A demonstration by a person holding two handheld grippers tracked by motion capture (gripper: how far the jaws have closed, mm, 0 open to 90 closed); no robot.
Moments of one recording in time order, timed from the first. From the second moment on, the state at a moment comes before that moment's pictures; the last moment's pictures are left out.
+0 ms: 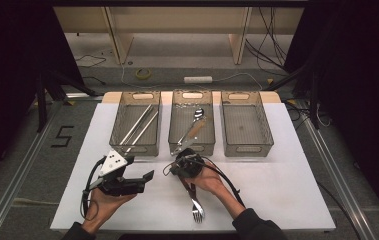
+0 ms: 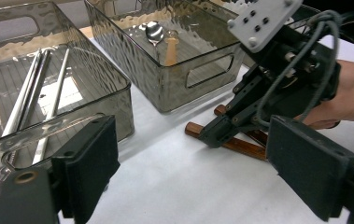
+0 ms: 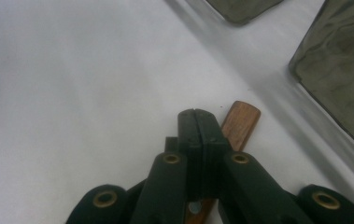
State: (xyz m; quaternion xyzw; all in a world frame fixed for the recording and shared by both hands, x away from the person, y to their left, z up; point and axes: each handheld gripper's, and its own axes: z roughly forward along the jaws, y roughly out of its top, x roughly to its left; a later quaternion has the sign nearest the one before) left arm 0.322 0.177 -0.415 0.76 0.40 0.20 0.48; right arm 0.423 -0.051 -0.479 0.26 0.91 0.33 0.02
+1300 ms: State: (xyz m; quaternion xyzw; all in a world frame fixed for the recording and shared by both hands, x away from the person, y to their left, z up) left arm 0.319 0.172 -0.416 0.76 0.39 0.20 0.47; right arm 0.421 -0.129 -0.474 0.36 0.89 0.27 0.04
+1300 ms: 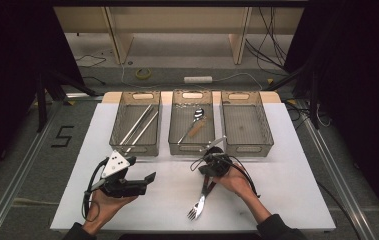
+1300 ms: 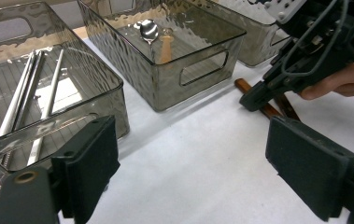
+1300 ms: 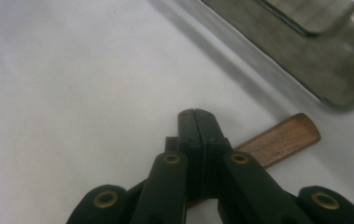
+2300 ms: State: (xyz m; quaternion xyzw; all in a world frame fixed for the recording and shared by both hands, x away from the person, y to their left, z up) left arm 0.318 0.169 -0.416 0.77 0.38 0.20 0.47; right arm 0.366 -0.192 -0.469 0.38 0.89 0.25 0.02
